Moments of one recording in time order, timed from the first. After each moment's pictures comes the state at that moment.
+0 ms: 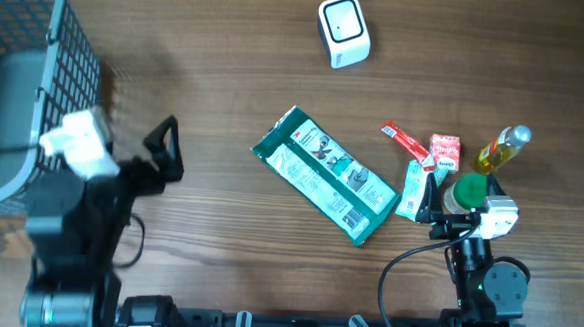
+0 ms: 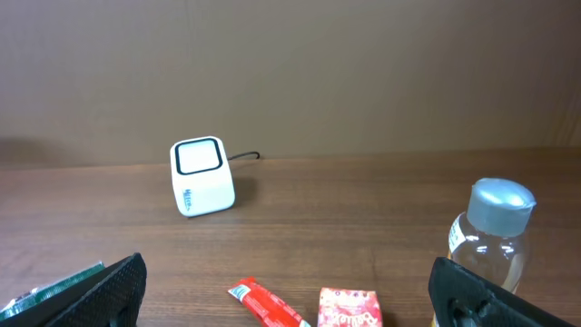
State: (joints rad) left arm 0.05 0.59 0.85 -0.58 0.12 -0.34; right arm 0.06 0.01 0.01 0.01 0.00 0.07
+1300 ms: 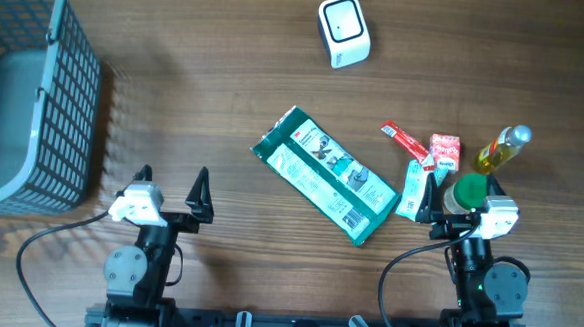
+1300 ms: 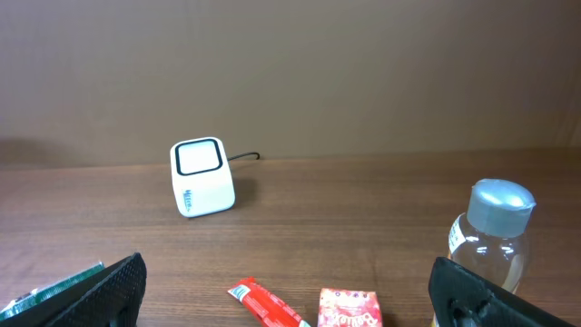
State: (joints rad) left arm -0.05 0.01 0.01 -0.06 0.05 -0.25; right arm 0.06 0.01 0.01 0.01 0.01 0.07
